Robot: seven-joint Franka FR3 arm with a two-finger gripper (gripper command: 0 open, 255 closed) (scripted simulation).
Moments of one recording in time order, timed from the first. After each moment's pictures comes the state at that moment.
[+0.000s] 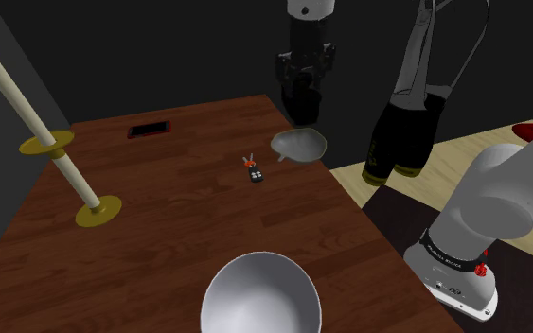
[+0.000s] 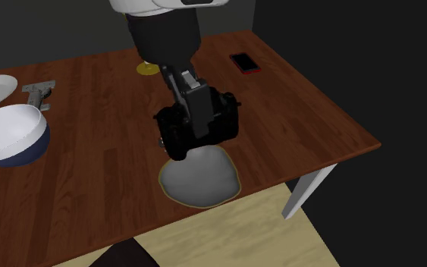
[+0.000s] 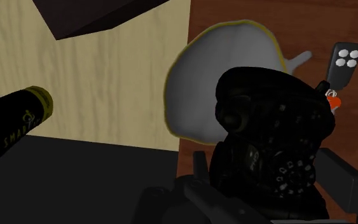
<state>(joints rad) 0.03 -0.41 0.22 -2.04 -0.04 1.70 0.61</state>
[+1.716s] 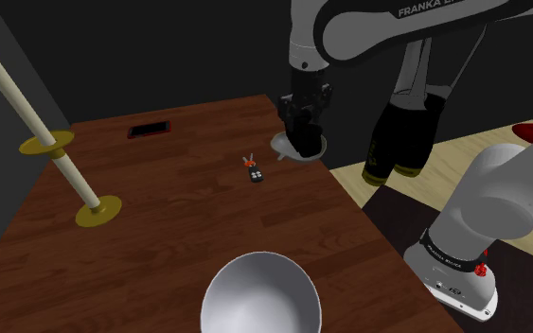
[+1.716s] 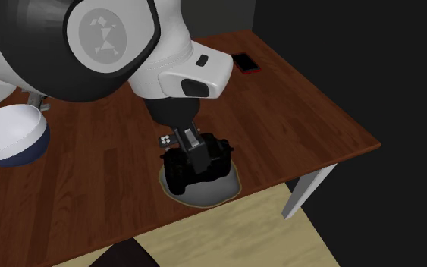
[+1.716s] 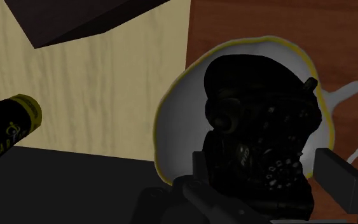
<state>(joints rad) 0.04 -0.45 0.23 -2.30 -0.03 1.93 0.63</state>
